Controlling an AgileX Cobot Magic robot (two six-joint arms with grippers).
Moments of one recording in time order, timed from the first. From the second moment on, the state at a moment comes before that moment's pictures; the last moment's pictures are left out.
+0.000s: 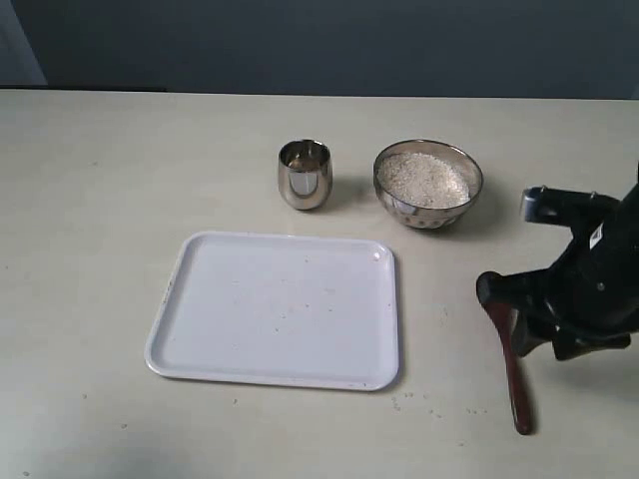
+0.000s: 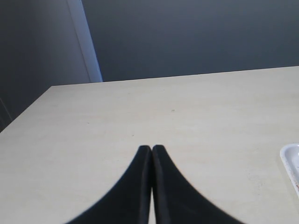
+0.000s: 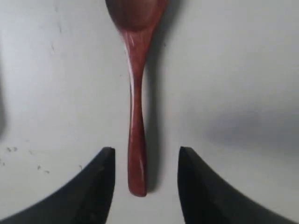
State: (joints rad) left arm -0.05 0.00 0.00 0.03 0.23 0.07; right arm 0.39 1.52 -0.68 0.18 0.76 0.16
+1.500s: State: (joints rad) left arm -0.05 0.00 0.00 0.03 0.23 0.07; right arm 0.47 1.67 -0.61 0.12 0.60 0.16
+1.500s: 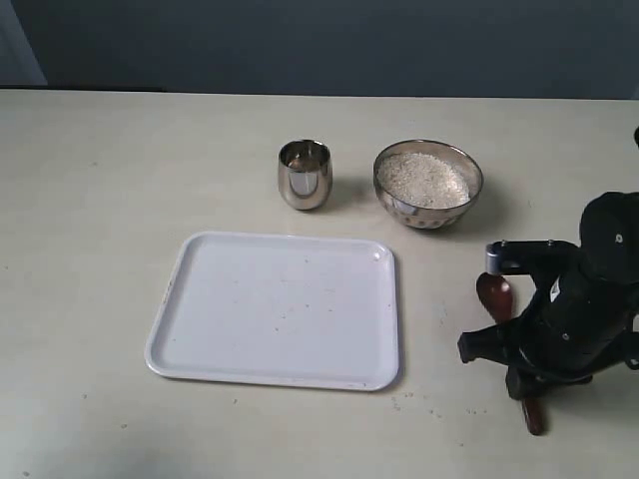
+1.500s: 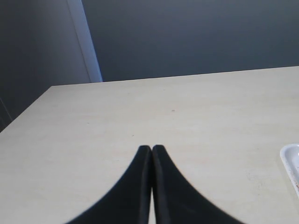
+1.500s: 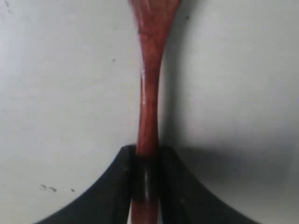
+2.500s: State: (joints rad) left arm -0.05 0.00 0.00 0.03 0.23 0.07; right arm 0.55 1.67 -1.21 -0.58 1.12 -0.24
